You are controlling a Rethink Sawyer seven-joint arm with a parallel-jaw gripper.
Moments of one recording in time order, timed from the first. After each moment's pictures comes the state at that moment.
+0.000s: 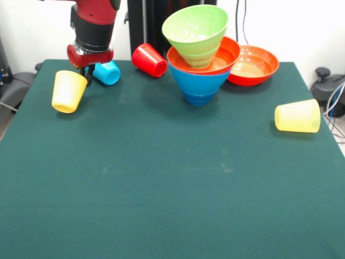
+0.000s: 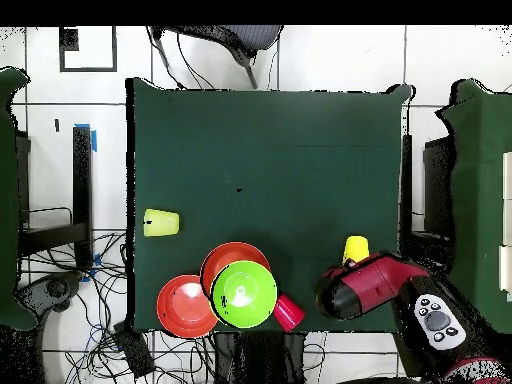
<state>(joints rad) -0.73 -0.57 0.24 1.84 -1.22 0.43 1.60</state>
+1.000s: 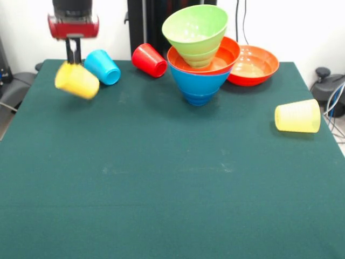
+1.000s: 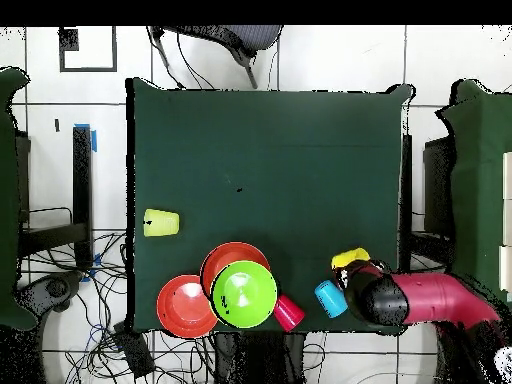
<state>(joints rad) -1.03 -0.80 0.47 1.99 -0.83 0.52 1.55</state>
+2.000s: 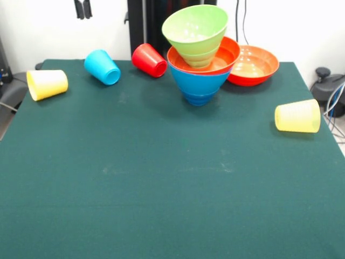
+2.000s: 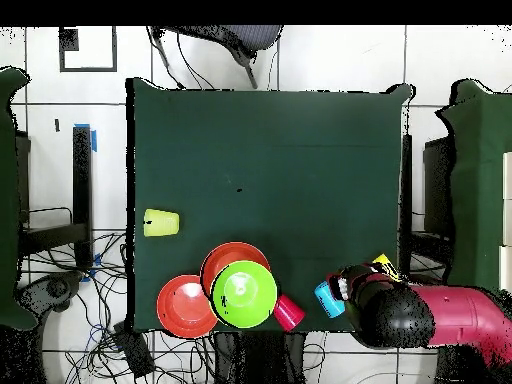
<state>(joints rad) -1.25 -1.07 0.87 2.19 -0.56 0.67 1.44</state>
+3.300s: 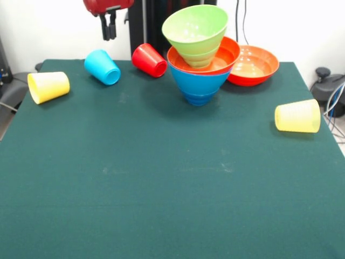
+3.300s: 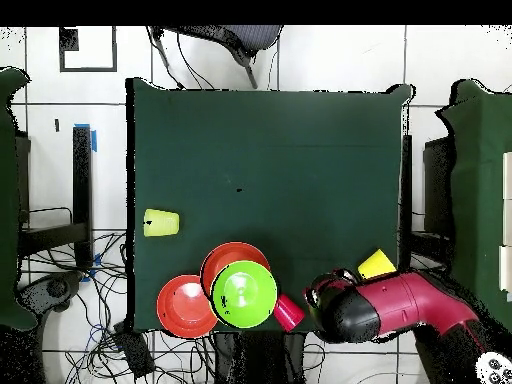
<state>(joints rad) -1.11 -0.93 0.78 2.19 -0.84 0.67 1.44</state>
